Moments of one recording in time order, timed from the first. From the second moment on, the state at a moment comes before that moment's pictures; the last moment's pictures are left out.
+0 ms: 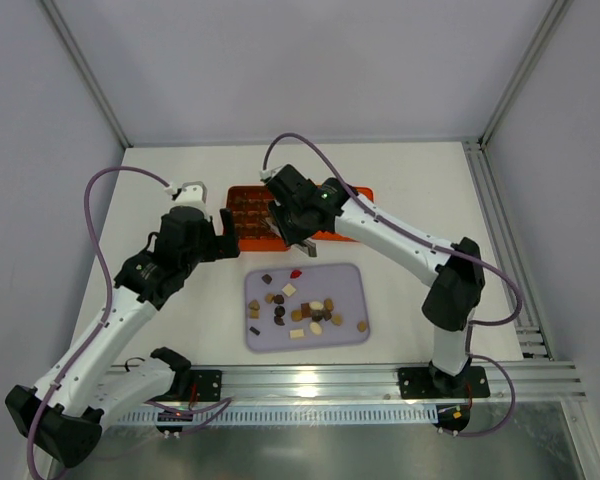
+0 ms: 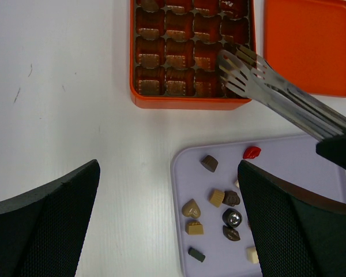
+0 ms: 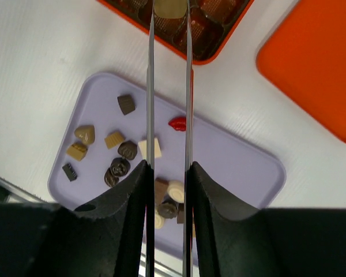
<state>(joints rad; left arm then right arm) -0.49 0.93 0.96 -0.63 -0.29 -0.40 0.91 1.84 1.80 -0.95 0.16 0.33</state>
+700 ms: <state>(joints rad) -0.49 0.93 0.96 -0.63 -0.29 -0.40 0.79 2.14 2.05 -0.75 0.15 0.28</state>
